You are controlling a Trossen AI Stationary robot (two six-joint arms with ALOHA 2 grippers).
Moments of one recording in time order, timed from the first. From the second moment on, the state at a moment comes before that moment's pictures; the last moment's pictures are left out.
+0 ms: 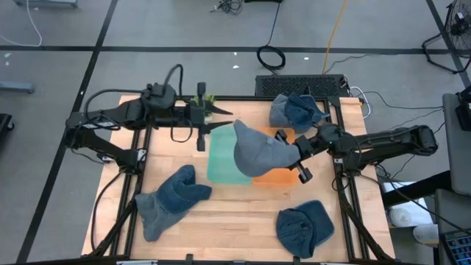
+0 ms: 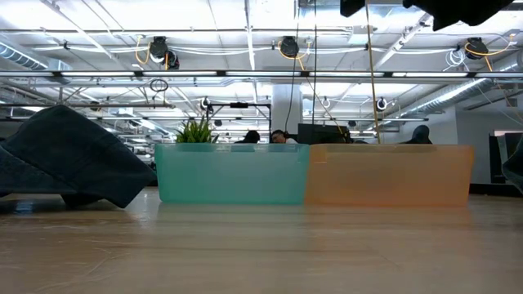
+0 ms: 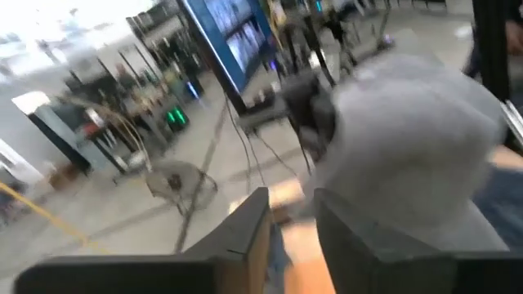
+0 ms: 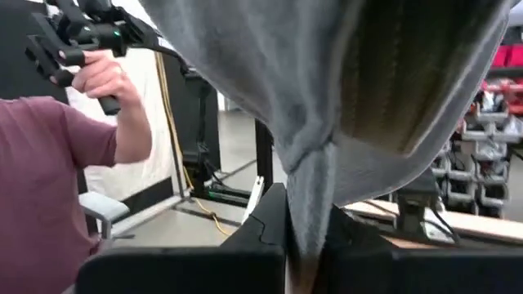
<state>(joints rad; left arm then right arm) 0.04 1.32 1.55 -0.35 -0.02 0.47 -0.02 1.05 0.61 0.61 -0.49 0.11</state>
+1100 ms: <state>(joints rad) 0.04 1.28 1.55 -0.75 0.09 0.24 0.02 1.17 0.61 0.39 -0.37 0.16</state>
